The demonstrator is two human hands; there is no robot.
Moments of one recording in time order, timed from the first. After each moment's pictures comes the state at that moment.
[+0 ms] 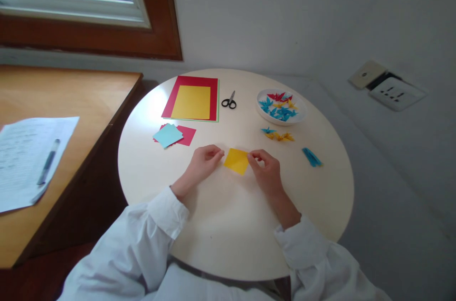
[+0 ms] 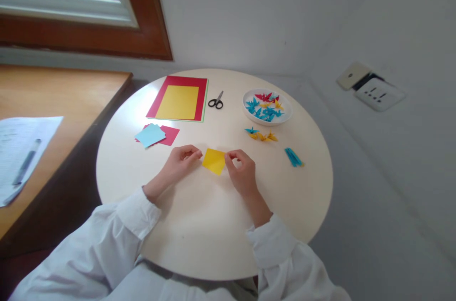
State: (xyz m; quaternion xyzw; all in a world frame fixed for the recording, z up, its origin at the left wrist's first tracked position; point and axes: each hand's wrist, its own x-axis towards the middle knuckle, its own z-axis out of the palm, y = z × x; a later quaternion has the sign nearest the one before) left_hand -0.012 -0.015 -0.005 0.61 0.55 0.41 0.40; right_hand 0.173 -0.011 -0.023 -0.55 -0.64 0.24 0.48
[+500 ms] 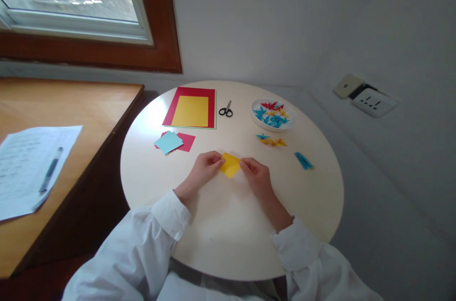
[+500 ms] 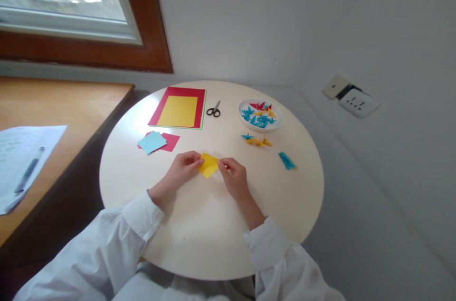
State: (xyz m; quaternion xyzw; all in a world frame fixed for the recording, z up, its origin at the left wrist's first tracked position) left_hand -0.011 -0.015 -0.014 0.60 0.49 0.43 0.47; right_hand 0.164 -0.017 -0.031 -0.52 -0.59 0.37 0.50
